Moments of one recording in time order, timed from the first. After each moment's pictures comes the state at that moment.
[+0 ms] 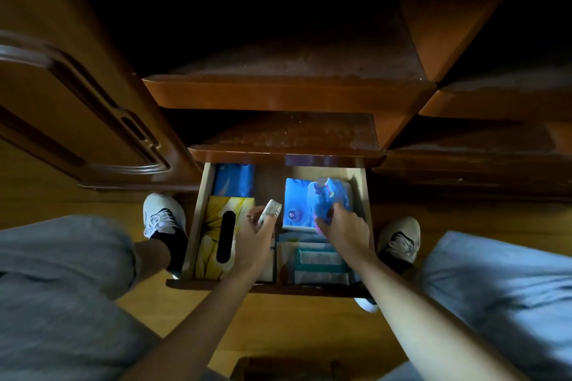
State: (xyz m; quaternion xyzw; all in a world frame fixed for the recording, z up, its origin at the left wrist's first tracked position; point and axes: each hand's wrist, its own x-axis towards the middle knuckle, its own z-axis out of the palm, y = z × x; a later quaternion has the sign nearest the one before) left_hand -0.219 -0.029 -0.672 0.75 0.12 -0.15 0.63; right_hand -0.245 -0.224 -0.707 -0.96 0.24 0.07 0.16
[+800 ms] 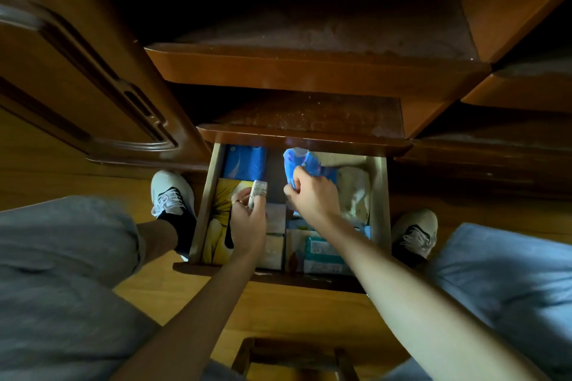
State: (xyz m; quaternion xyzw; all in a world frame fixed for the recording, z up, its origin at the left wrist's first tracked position) left_hand -0.199 -0.014 -0.695 0.73 0.21 -0.06 0.64; right_hand -0.177 -0.158 -0.698 -0.97 0.10 -0.01 0.23
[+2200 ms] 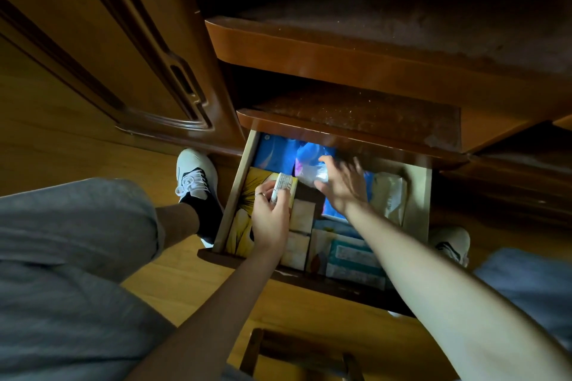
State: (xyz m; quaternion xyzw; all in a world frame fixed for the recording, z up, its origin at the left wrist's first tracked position) left_hand -0.188 0.003 -0.705 0.70 0.25 -0.07 0.67; right_hand -0.127 -0.168 -0.753 -0.98 0.04 0.12 0.13
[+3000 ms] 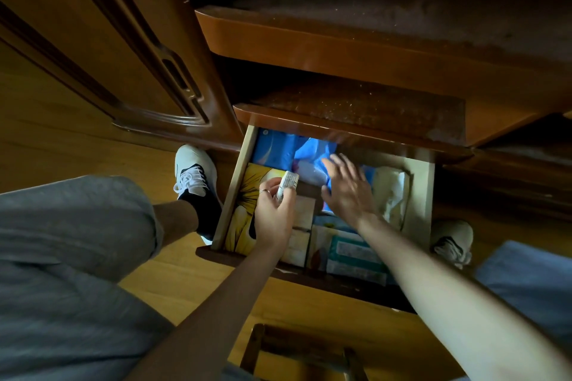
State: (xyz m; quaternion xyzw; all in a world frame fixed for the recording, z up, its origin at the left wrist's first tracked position) left_hand -0.188 0.000 -0.715 0.72 0.21 -0.09 0.65; right_hand -0.153 -0.178 -0.770 -0.99 -0.02 0.07 0.08
